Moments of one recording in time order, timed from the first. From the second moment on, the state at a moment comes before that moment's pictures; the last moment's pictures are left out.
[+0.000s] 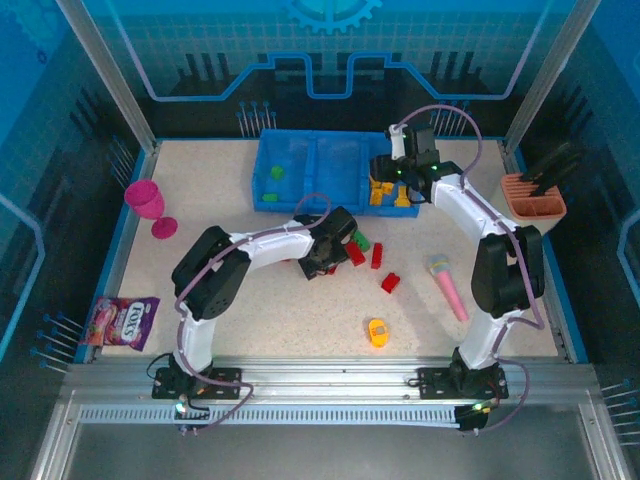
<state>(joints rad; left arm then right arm) -0.74 2.00 1.38 -0.69 -0.10 -1.29 0.26 1.80 1.48 -0.35 -0.09 0.09</state>
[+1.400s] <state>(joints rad) -0.63 2.07 1.89 -0.62 -0.29 -0.59 0.37 1.58 1.08 -0.52 -0.08 0.36</state>
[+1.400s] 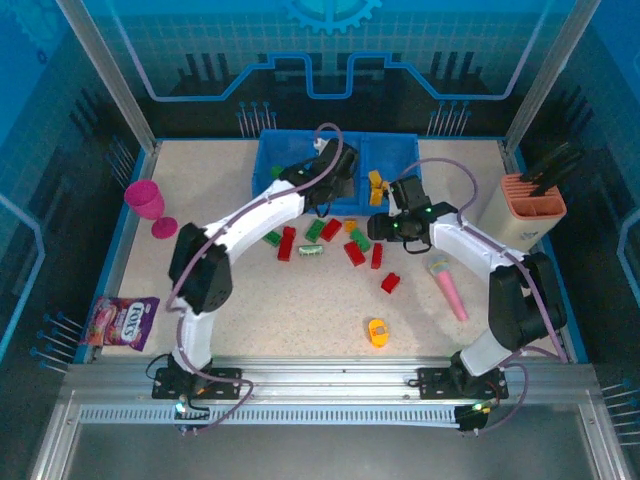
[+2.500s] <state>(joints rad) -0.51 2.50 2.24 -0.63 -0.26 -0.51 0.47 1.71 1.05 -0.49 0.02 0.40</state>
